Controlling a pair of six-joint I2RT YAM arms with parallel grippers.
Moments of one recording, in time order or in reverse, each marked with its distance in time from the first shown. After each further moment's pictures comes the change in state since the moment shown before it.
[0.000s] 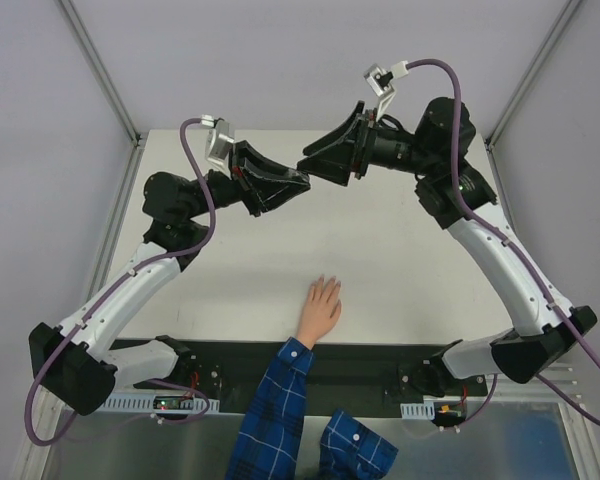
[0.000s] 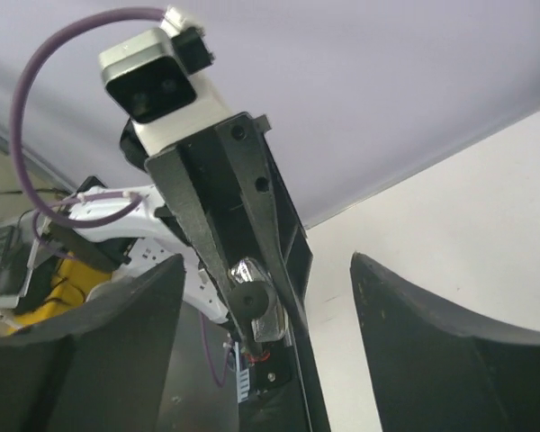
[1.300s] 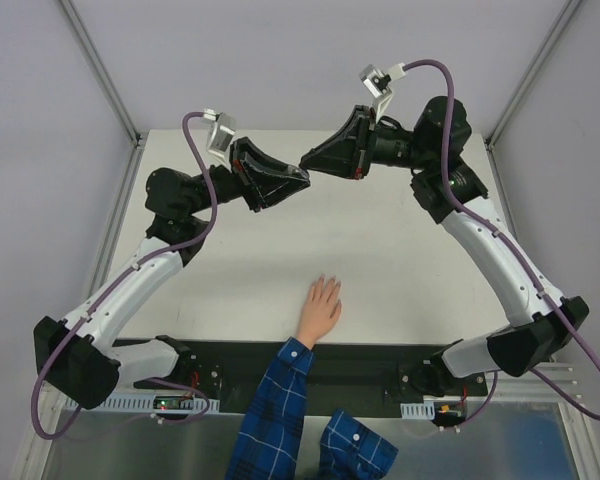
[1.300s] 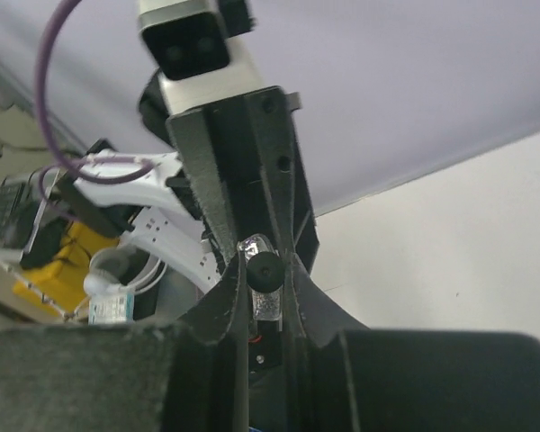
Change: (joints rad) left arm 0.012 0.005 0.012 -0.044 -0.036 -0.009; right arm -0.023 0.027 -0.008 0.019 -0.074 -0.035
